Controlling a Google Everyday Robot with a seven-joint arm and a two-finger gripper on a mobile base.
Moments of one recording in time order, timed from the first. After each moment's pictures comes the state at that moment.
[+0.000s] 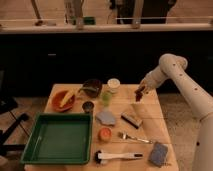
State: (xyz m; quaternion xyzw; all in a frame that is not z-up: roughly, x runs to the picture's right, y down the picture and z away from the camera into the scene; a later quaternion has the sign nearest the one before) arm 0.228 0.003 0.856 -0.19 -0.23 -0.16 0.94
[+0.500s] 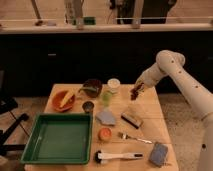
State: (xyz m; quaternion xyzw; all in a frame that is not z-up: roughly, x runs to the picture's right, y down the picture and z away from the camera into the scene) arm 0.202 -0.005 0.826 -0.18 -0.26 -0.22 0.92
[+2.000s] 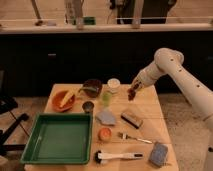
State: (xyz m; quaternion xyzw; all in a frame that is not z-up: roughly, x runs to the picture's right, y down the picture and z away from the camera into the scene) arm 0.180 -0.007 0.805 -0.17 -0.28 -0.26 0.91
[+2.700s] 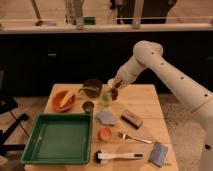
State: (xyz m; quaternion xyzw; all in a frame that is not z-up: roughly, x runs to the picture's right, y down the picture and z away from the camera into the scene) arm 0.047 -0.014 0.753 -0.14 -0.35 -0.41 0.83
